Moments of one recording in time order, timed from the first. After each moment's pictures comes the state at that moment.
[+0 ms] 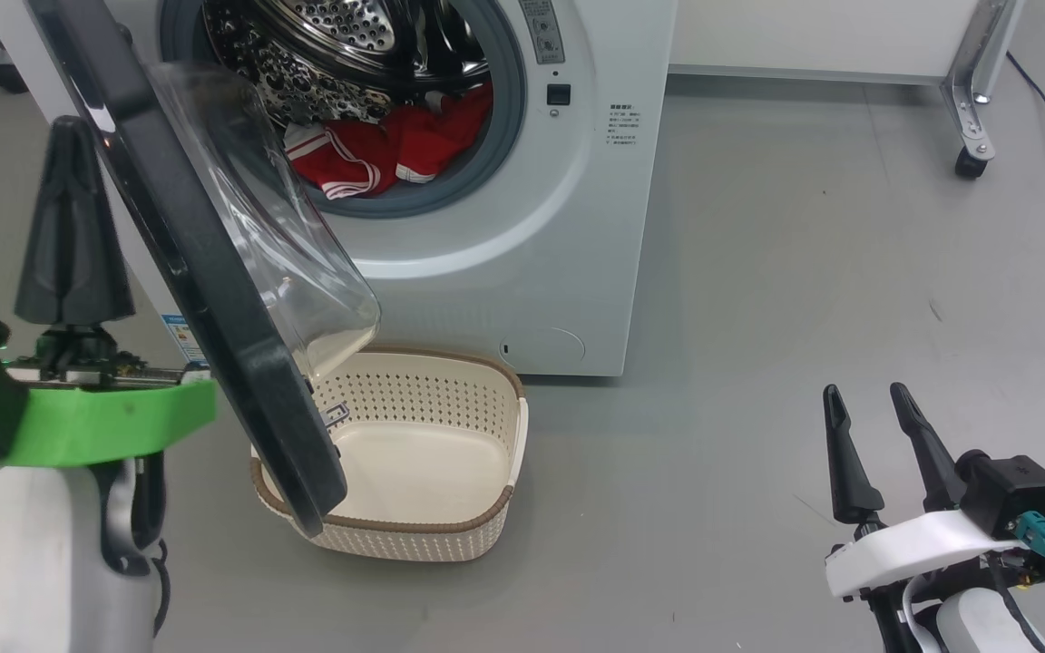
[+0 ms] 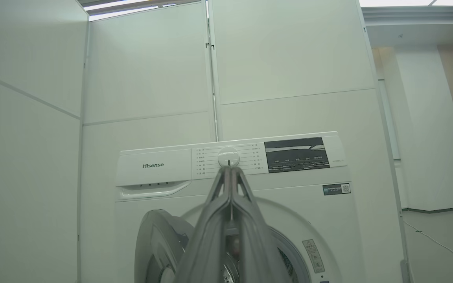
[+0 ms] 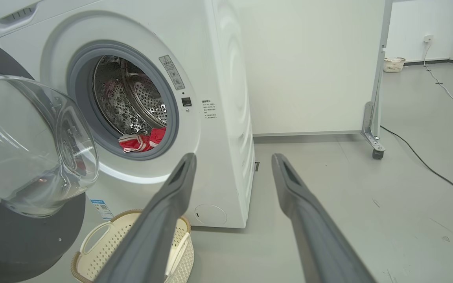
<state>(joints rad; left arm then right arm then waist) -0.33 0.10 -0.02 -0.10 -0.28 -0.09 -0.26 -0.01 -0.22 0.30 0.12 0.53 -0.01 -0.25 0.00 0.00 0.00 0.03</state>
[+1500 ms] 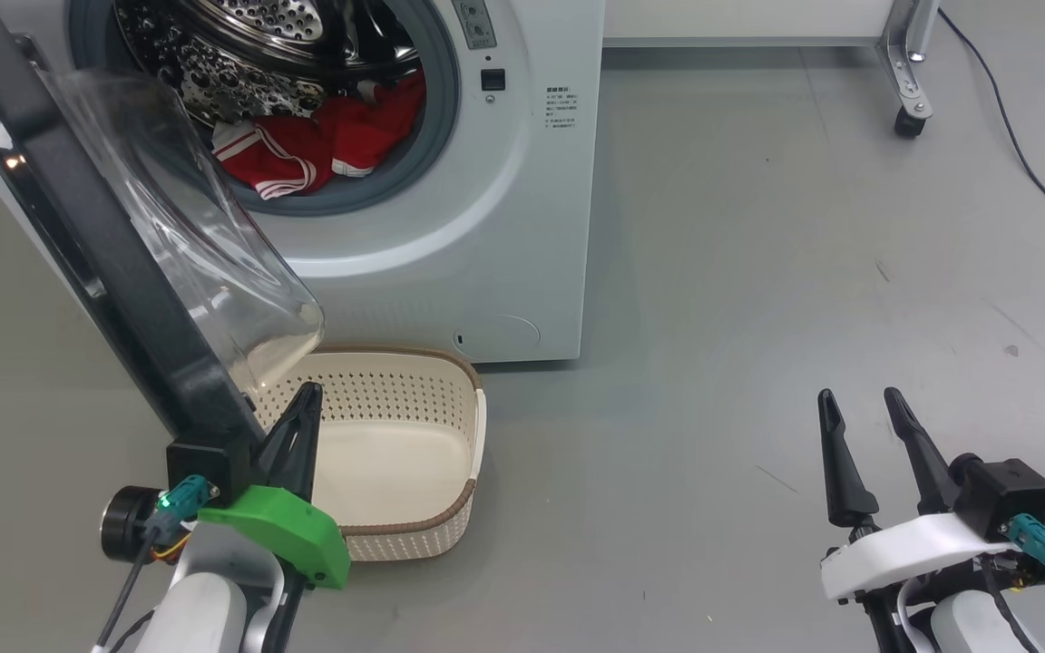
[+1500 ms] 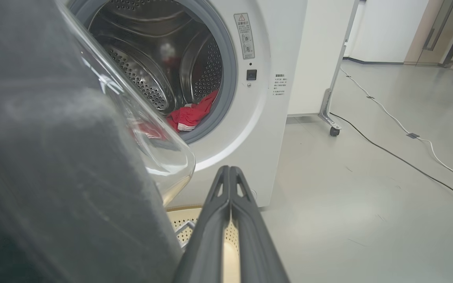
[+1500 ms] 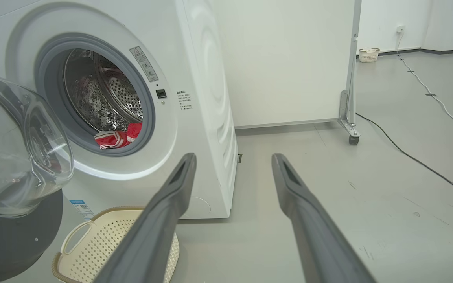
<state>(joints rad) -0.20 0.05 -0.23 0.28 -0.34 -0.08 -0.07 -0.01 -0.18 0.27 0.15 0.50 0.03 -0.25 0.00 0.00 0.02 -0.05</state>
